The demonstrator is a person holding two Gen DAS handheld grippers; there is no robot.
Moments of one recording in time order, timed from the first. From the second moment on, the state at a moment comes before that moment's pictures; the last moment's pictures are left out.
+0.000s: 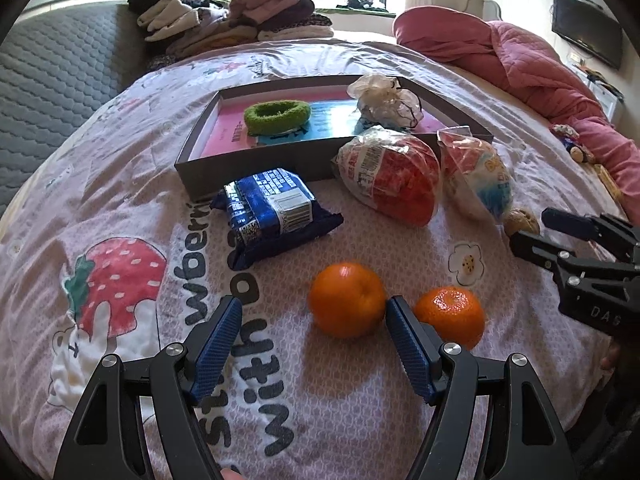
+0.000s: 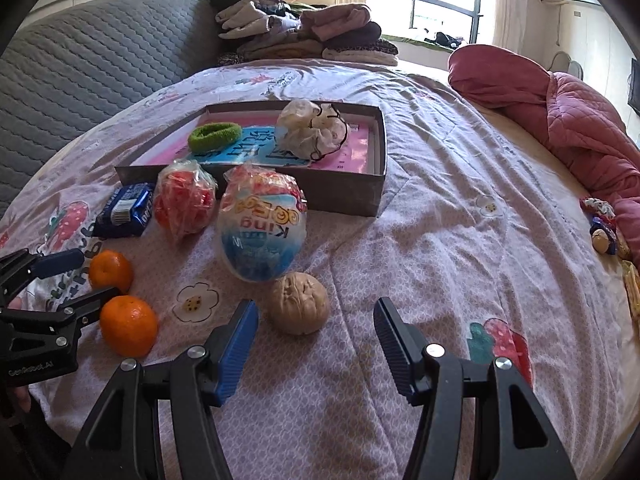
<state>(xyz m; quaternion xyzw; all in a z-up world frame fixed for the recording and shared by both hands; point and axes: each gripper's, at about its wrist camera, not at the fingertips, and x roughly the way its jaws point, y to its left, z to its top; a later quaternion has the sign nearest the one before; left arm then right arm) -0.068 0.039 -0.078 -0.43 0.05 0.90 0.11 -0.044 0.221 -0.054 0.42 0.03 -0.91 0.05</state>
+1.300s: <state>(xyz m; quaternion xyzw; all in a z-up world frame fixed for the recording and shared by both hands) -0.065 0.036 -0.068 -0.41 0.04 0.90 0.11 -0.036 0.211 -0.043 0.38 0.03 -0.92 0.08</state>
